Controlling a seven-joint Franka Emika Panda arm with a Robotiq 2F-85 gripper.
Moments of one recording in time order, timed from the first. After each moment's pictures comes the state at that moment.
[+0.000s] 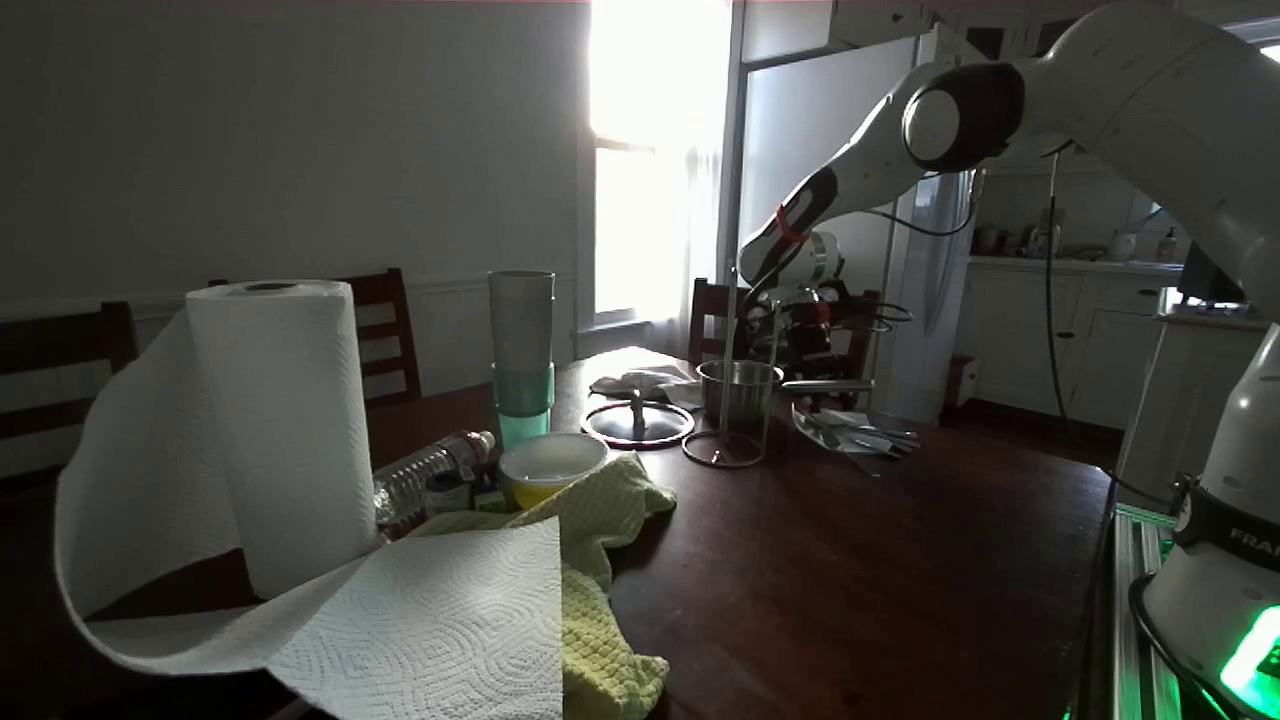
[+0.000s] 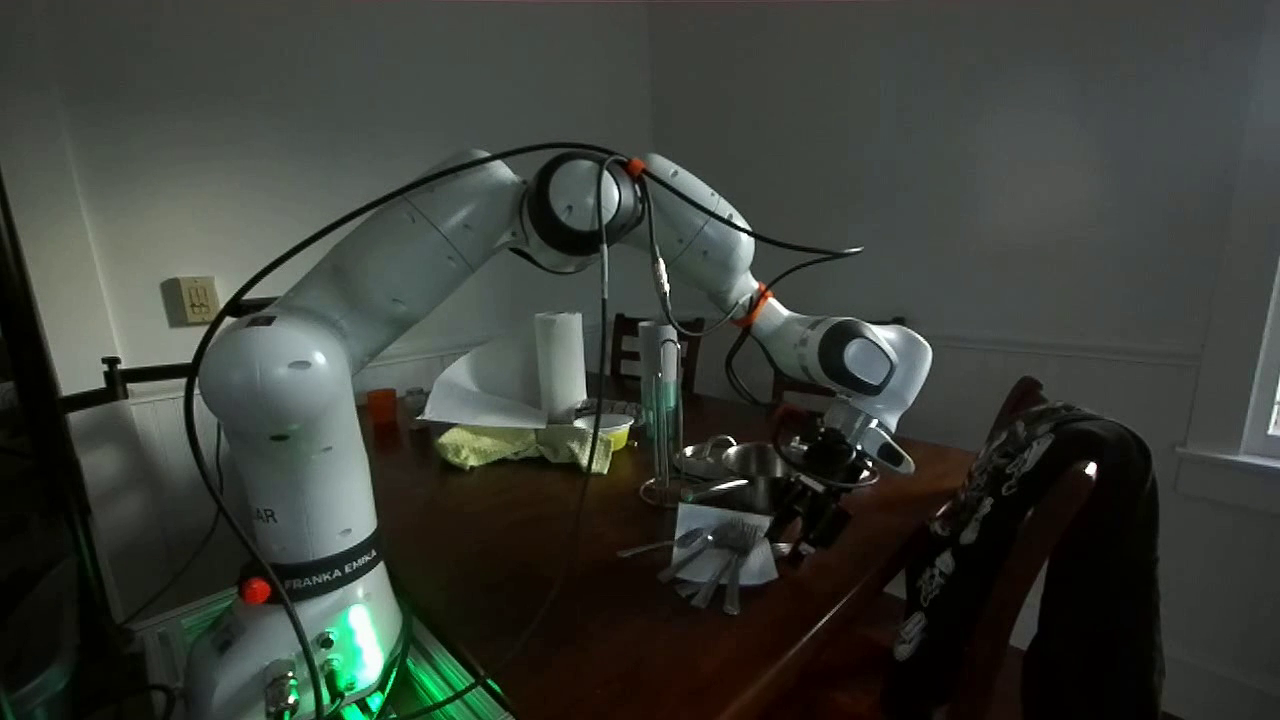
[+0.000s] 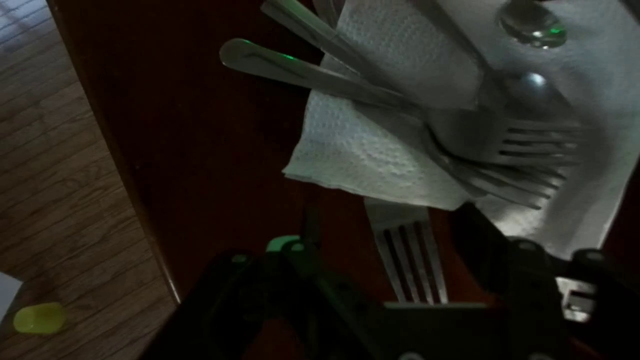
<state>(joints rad) -0.38 0.89 -0.21 -1.38 0.08 1.62 0.04</state>
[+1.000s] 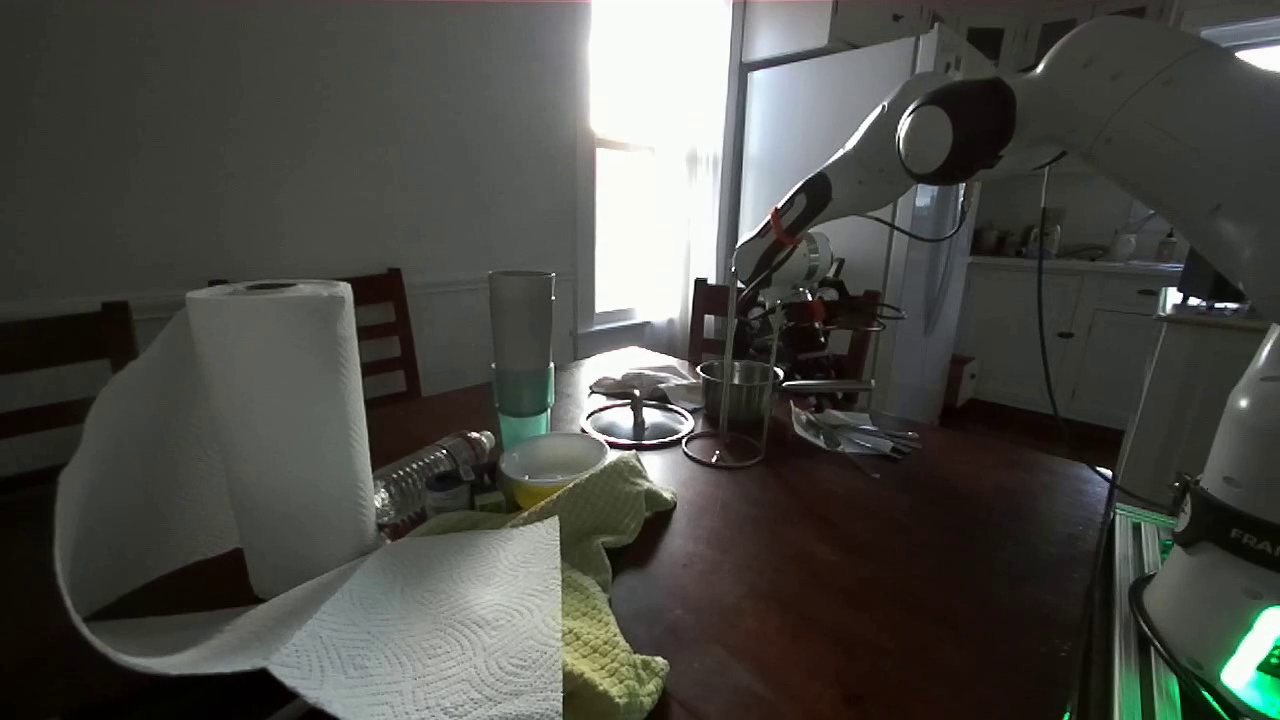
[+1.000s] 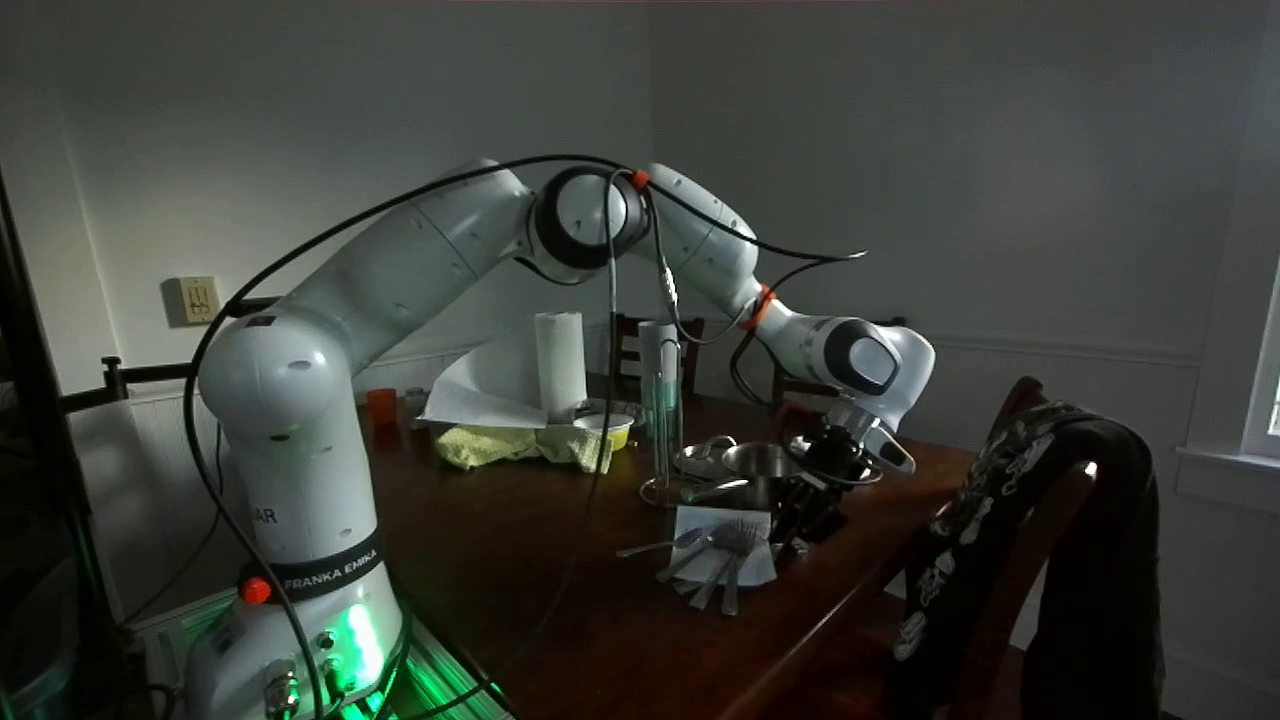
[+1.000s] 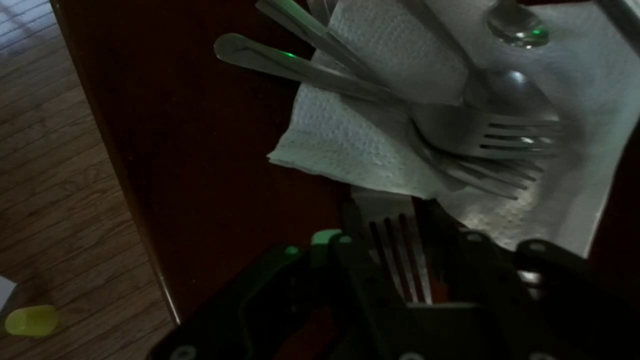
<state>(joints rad) -0.38 0.94 -0.20 -1.29 0.08 1.56 0.03</state>
